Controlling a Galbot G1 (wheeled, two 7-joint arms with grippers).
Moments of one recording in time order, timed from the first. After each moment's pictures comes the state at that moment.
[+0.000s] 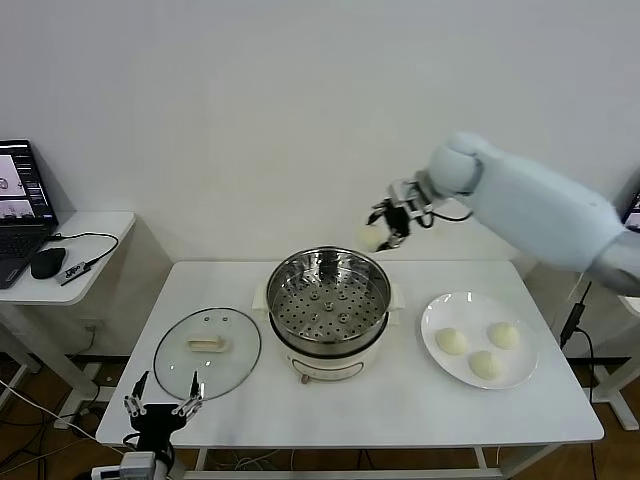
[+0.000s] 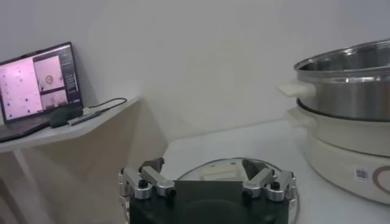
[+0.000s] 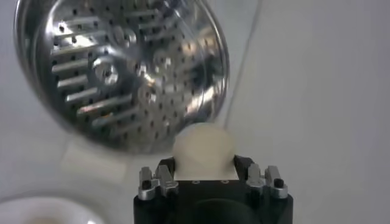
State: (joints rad) left arm 1.69 -1.35 -0.61 -2.08 -0.01 0.12 -0.19; right arm 0.48 1.12 -1.12 1.07 0.10 0.07 -0.96
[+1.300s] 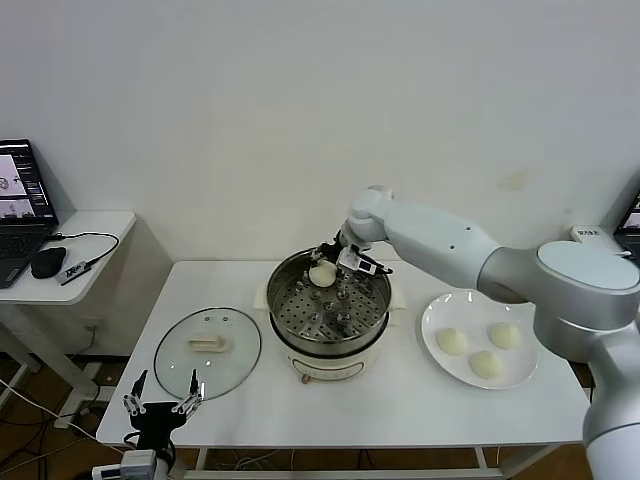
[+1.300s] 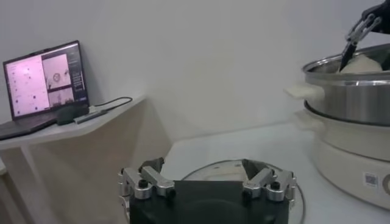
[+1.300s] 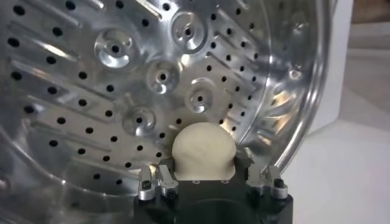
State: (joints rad) left arm 1.69 -1.38 -0.61 -2.09 0.01 0.12 -0.18; right arm 0.37 1.32 -1.18 0.85 -0.47 0.54 -0.71
